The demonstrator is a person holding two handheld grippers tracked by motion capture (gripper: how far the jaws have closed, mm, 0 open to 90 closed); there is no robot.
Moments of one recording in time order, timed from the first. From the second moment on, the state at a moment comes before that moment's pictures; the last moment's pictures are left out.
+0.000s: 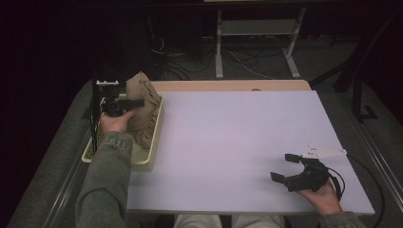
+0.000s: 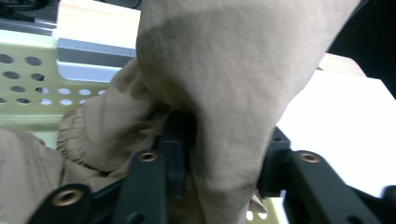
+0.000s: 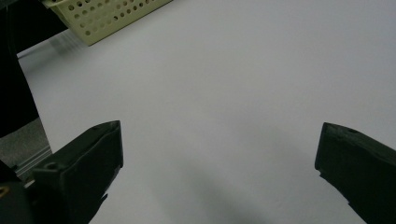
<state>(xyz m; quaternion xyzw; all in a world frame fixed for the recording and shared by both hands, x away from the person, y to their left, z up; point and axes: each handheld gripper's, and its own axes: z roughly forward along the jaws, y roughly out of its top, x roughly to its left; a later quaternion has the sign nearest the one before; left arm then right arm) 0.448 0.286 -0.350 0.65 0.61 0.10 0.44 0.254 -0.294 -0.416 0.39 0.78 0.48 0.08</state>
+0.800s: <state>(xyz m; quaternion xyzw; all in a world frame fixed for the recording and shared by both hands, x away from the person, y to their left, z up) 0.436 0.304 -0.336 0.66 0.60 0.10 0.43 0.254 -0.293 -0.417 0.39 0.78 0.48 0.08</state>
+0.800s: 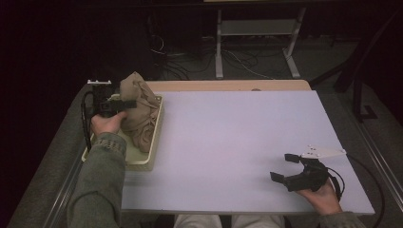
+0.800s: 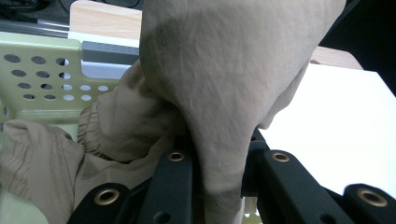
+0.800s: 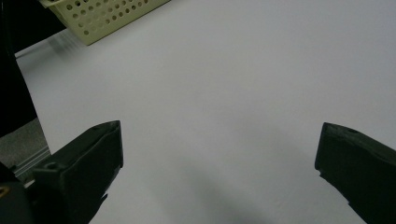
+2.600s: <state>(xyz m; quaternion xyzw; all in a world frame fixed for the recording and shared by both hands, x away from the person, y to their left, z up) 0.406 0.310 -0.230 0.70 0.55 0.12 0.44 0.254 -0.292 -0.415 0.38 0.78 0.49 0.08</state>
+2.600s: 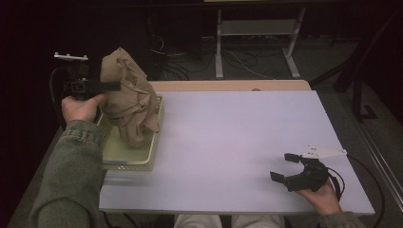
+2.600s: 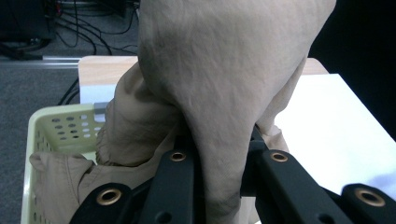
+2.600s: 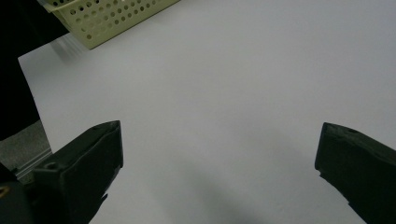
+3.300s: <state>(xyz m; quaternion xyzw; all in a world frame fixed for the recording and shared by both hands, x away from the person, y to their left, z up) 0.395 0.277 -0.181 0.74 0.50 0.14 0.44 0.252 -0.293 -0.414 0.38 0.78 0.49 0.08</state>
